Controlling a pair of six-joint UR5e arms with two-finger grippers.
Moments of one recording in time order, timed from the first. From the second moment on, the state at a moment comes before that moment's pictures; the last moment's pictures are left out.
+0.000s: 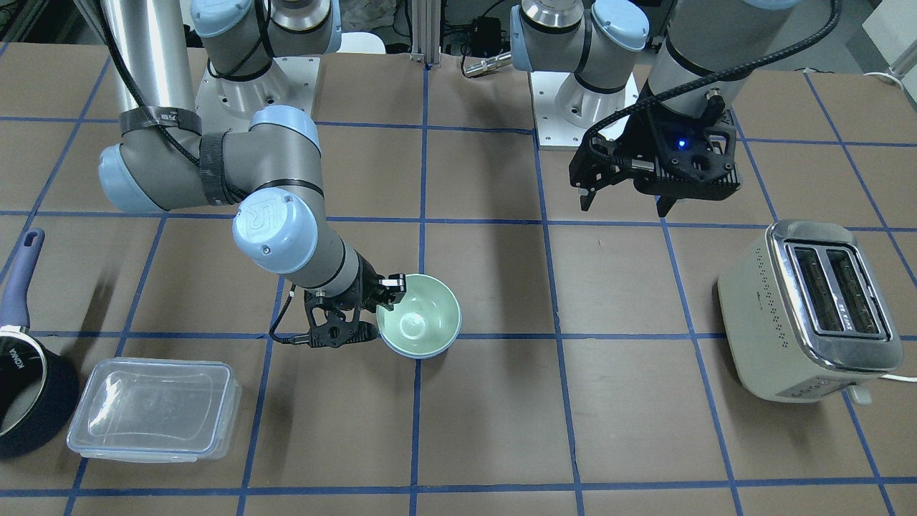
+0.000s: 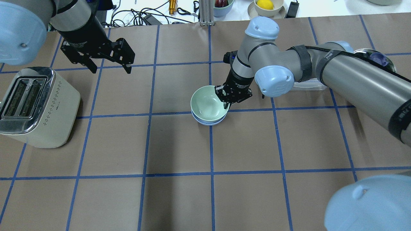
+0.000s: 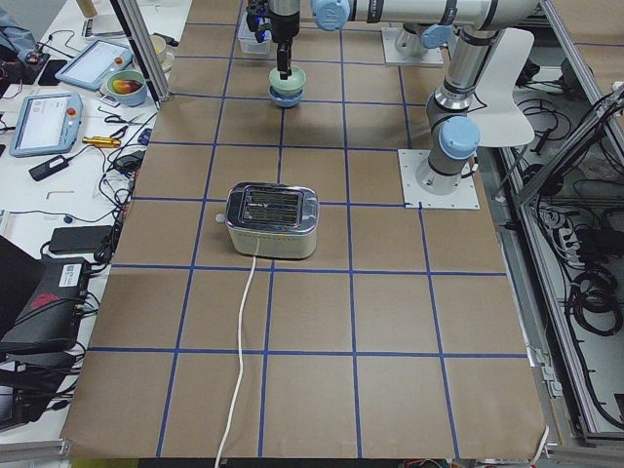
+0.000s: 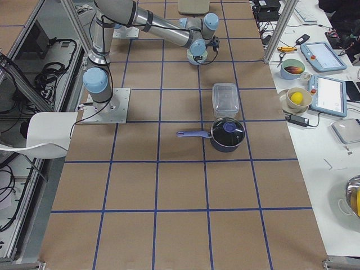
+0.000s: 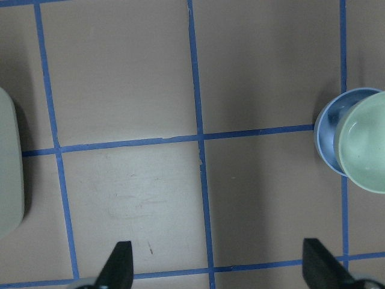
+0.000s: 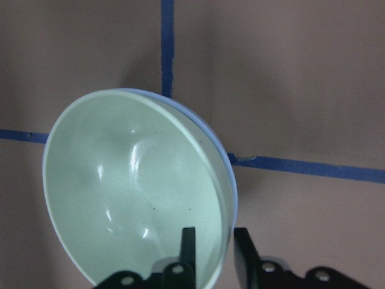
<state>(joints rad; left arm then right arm) -1.57 -1.62 -1.53 -1.54 1.57 0.07 1.75 -1.15 1.69 -2.01 -1.28 0.11</state>
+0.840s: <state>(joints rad) -1.57 -1.61 -1.52 -1.52 1.57 0.08 1.60 -1.36 1.59 -1.71 -1.48 0.10</state>
